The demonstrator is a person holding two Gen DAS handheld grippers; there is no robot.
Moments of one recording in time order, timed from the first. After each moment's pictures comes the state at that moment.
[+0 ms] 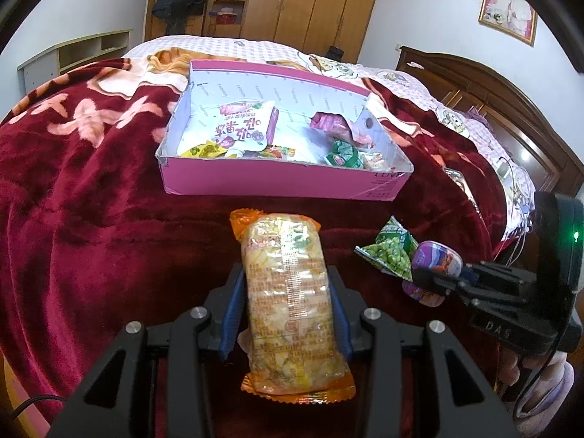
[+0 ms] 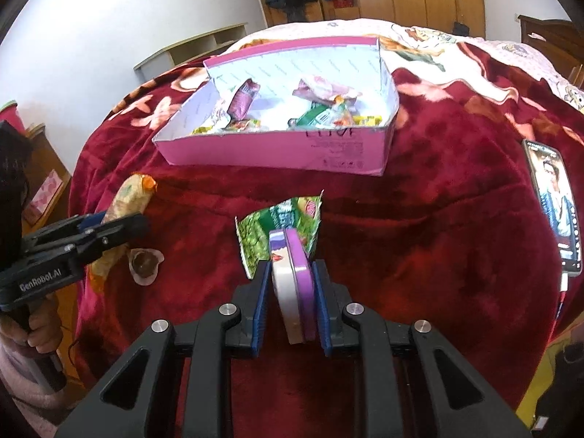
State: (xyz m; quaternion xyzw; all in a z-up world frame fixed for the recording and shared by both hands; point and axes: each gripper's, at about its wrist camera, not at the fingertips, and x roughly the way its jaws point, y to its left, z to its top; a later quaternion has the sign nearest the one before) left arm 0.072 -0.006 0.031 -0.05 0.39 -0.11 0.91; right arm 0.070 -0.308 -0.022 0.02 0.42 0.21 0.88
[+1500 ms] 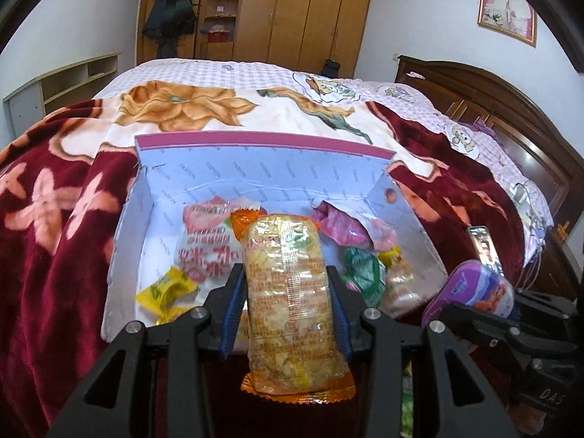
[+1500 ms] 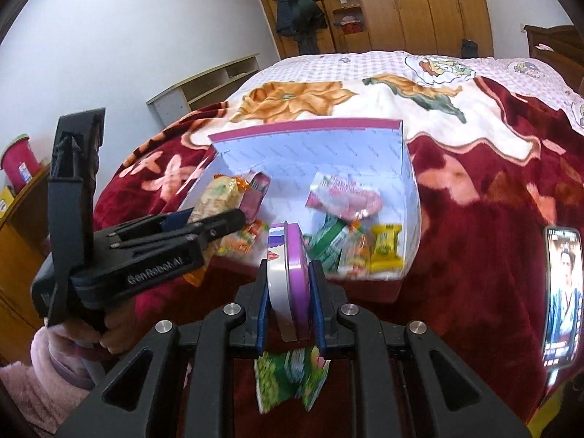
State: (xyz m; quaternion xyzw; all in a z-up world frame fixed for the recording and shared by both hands) left arm 0.209 -0.034 0.060 -0.03 0.36 -0.11 0.93; right arm 0.151 -0.300 0.042 0.05 0.37 0.23 0.90
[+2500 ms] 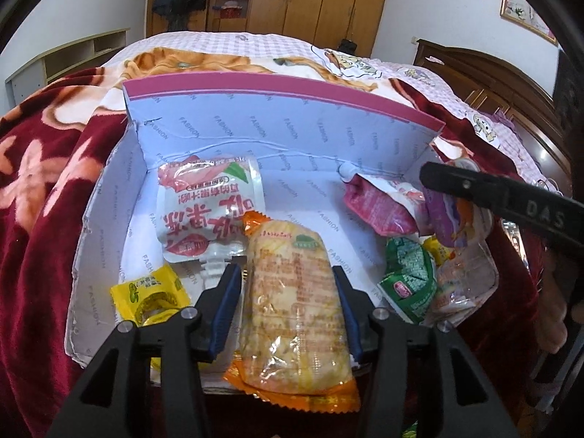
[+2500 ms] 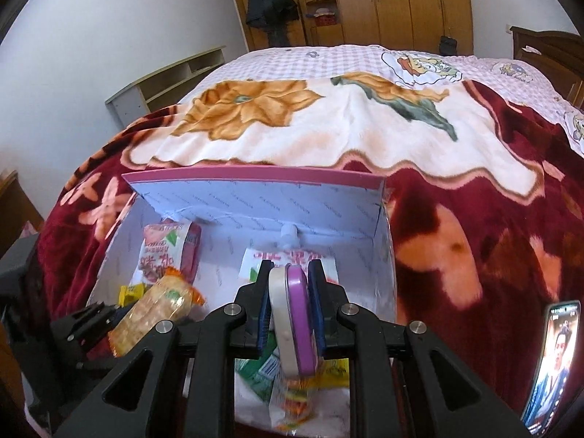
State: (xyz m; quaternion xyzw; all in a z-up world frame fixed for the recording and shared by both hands) left arm 0.240 -0.027 0.020 -0.04 0.41 -0.09 0.91; right arm 0.264 -0.290 0.035 0.02 0.39 0.17 0.91
